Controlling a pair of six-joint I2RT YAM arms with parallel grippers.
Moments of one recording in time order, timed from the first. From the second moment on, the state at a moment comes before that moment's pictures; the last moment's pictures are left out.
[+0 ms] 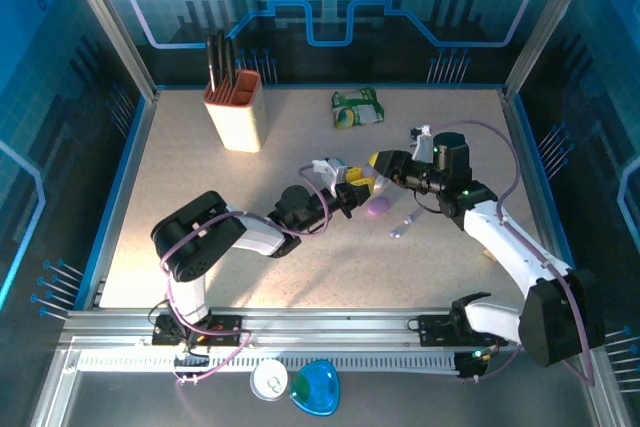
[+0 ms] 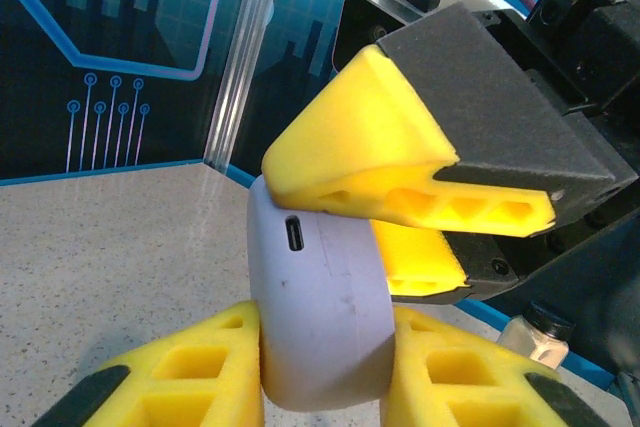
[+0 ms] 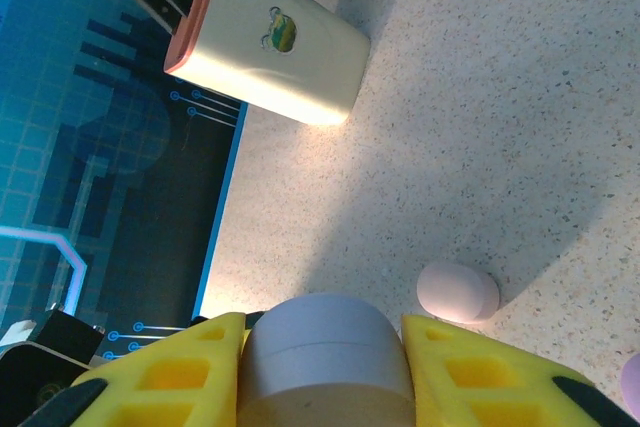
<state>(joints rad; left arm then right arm) -0.80 1.85 0.72 1.28 0.15 -0.35 0.28 1.20 0.80 -0.07 -0.56 0.77</state>
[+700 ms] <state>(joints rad) -0.67 1.69 0.62 1.28 0.64 -0.63 0.18 1.14 0.88 -0.30 -0.99 0.14</state>
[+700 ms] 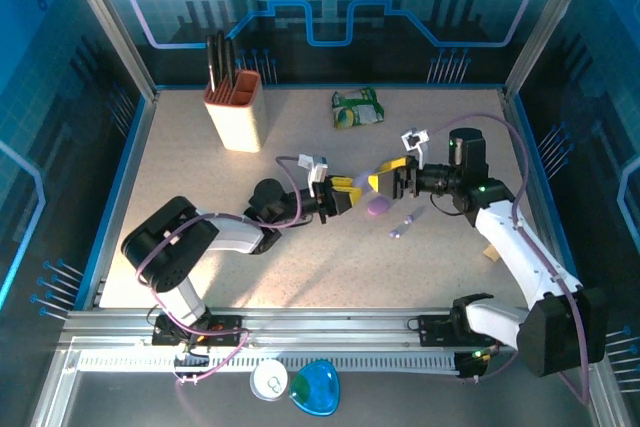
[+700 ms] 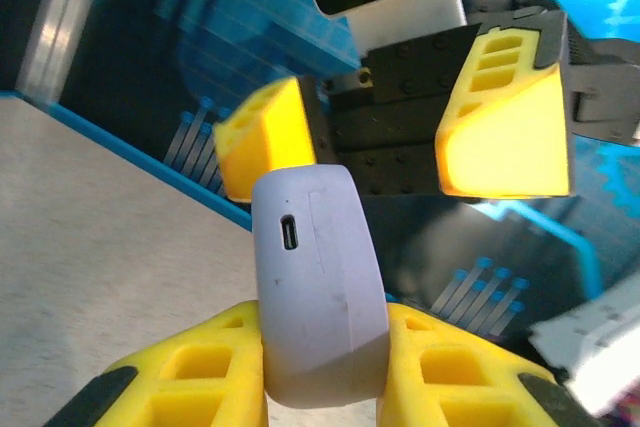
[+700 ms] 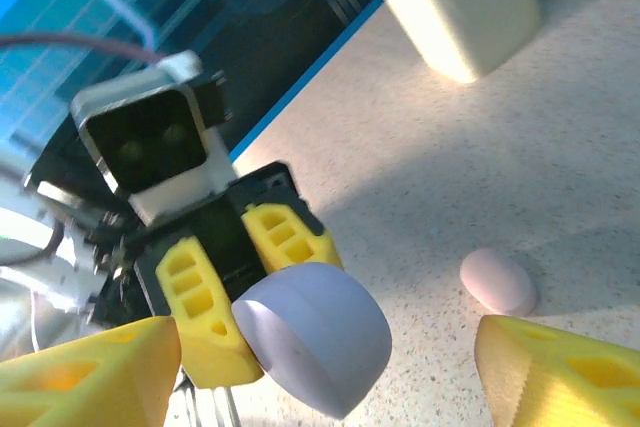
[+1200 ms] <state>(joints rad) -0.66 1.66 0.63 1.29 0.80 -0.85 0.18 1.17 0.90 -0.42 -1.17 -0.03</state>
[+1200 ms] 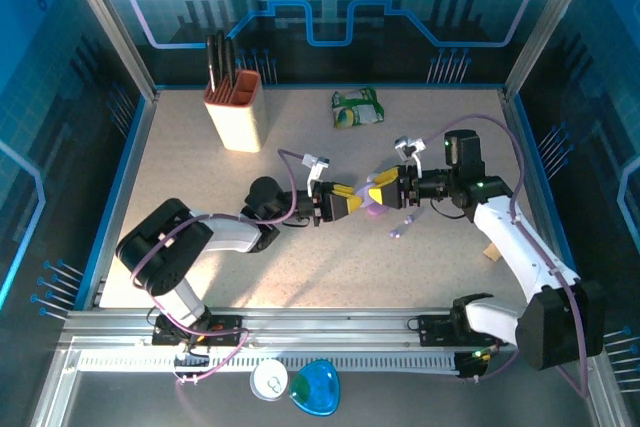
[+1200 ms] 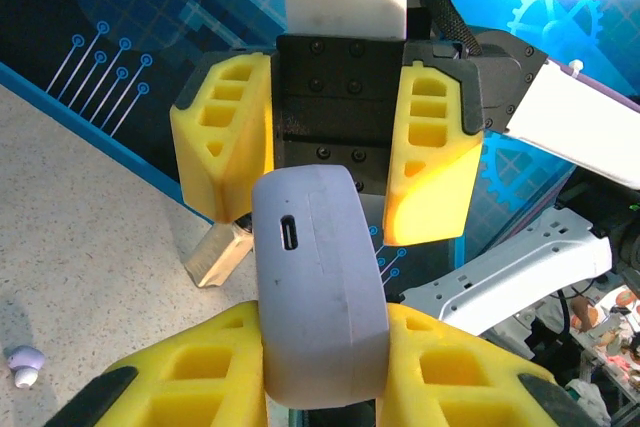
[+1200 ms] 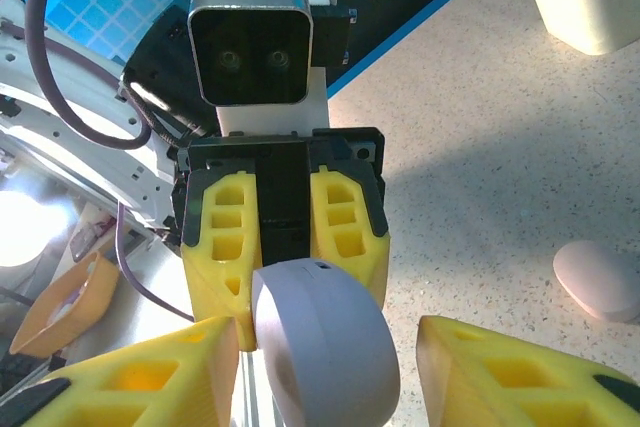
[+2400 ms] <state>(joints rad) -0.65 1.66 0.59 1.29 0.59 -0.10 0.21 1.16 0.66 0.15 -1.00 1.00</state>
